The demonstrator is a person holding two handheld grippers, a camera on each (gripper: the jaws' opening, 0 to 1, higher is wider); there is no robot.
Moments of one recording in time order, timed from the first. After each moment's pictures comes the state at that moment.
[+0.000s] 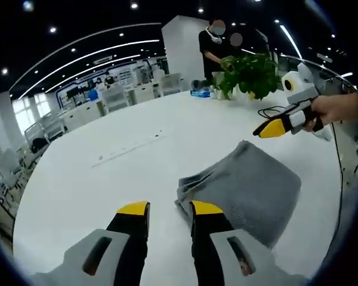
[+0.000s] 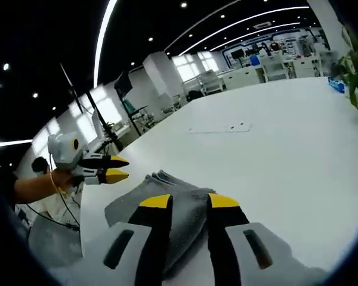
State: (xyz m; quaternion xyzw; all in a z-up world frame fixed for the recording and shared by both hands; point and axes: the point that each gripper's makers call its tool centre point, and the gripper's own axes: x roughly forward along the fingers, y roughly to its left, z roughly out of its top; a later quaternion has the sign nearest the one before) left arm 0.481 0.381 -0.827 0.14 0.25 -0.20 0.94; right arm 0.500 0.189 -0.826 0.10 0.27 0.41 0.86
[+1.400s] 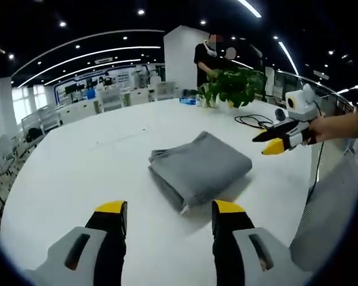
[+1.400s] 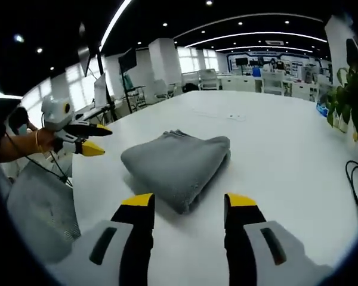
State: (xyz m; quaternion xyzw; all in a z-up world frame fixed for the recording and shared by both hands) left arm 0.368 0.381 -0.825 0.09 0.24 -0.22 0.94; right arm 0.391 0.156 -0.852 -0.02 0.26 0.38 0.89
